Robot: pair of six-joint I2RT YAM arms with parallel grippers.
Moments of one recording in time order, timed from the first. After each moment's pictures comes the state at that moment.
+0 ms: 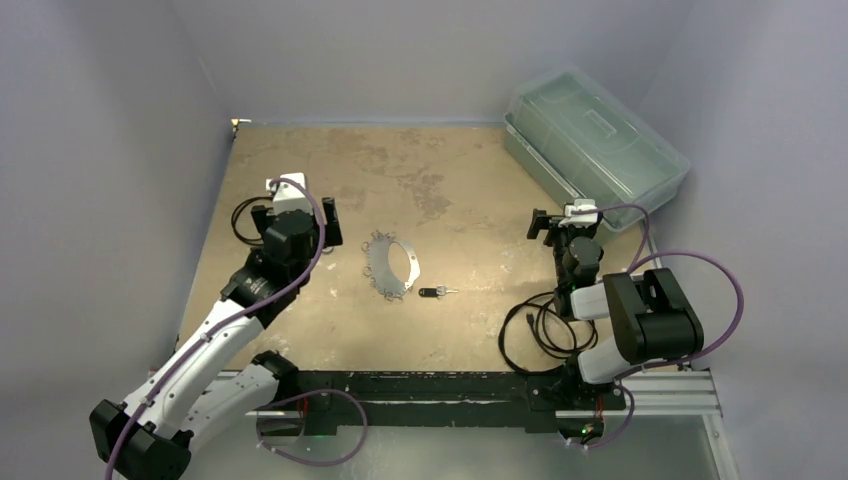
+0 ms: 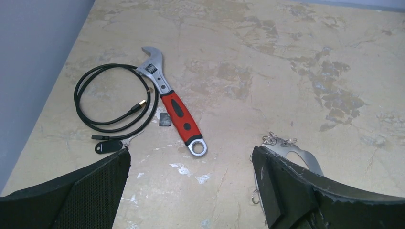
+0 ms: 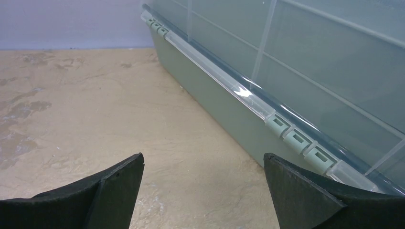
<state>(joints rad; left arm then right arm) -0.51 0.84 0.77 -0.32 -0.63 -0.26 0.10 1.52 0.26 1.27 0.16 0.01</state>
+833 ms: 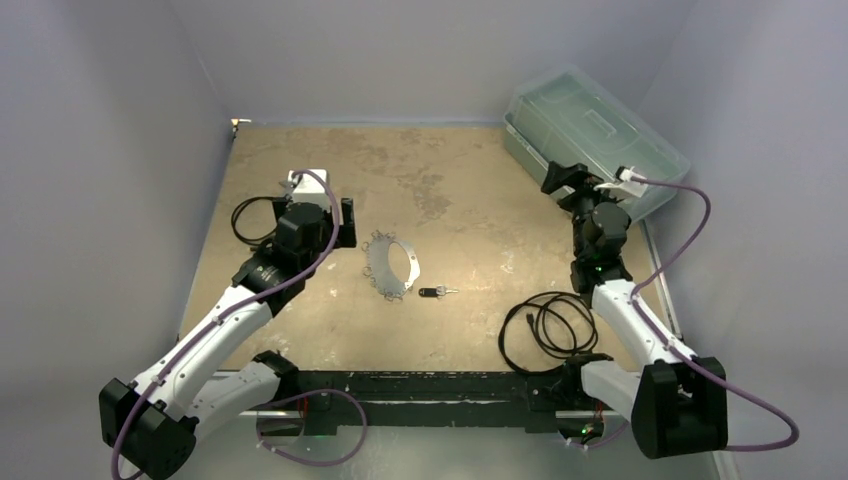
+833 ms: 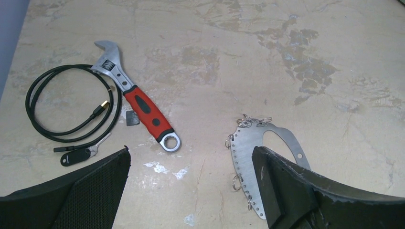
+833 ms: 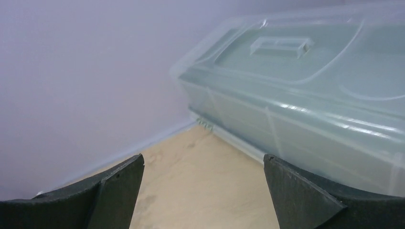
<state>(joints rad) -0.51 0.94 0.79 -0.30 -0.46 -0.24 0.11 1.08 0.55 0.64 0.27 0.46</state>
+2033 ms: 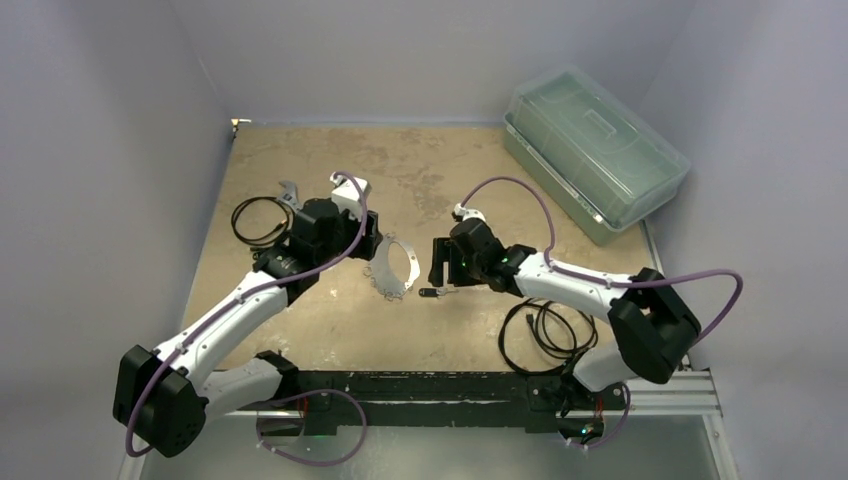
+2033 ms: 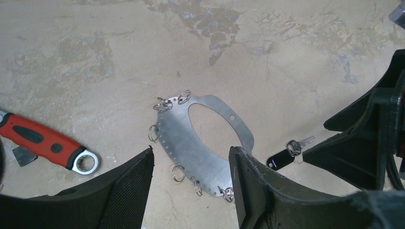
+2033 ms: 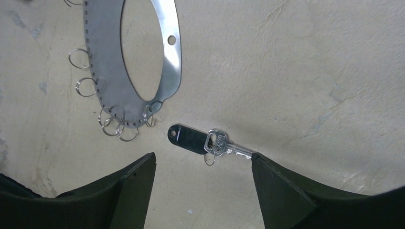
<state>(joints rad) -0.51 1.08 0.78 -0.20 -0.01 -0.15 0.79 1.45 0.85 -0.23 0.09 0.66</state>
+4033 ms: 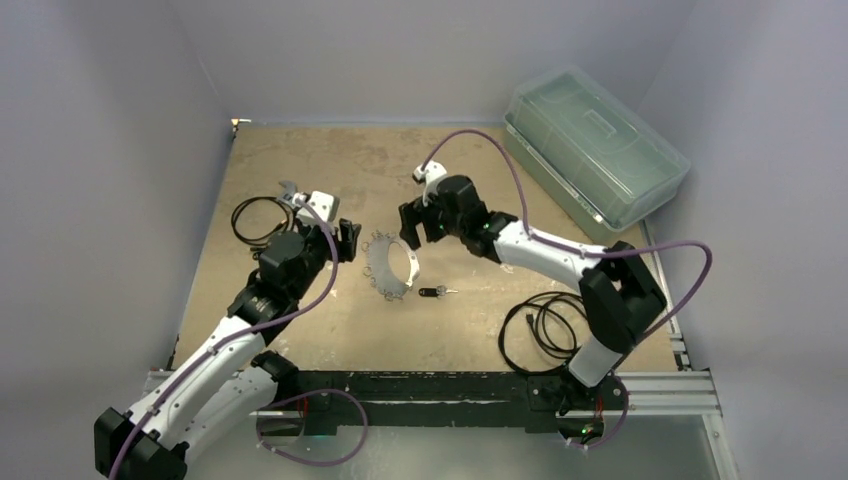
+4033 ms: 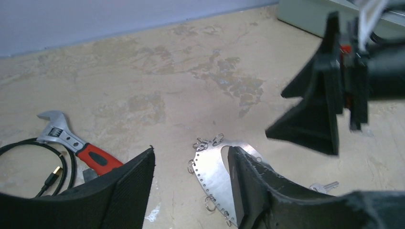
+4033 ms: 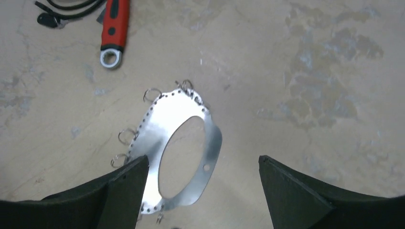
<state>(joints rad) -0.52 0.78 0.59 0.01 -0.17 -0.08 0.77 1.63 1.09 -0.02 0.01 0.20</state>
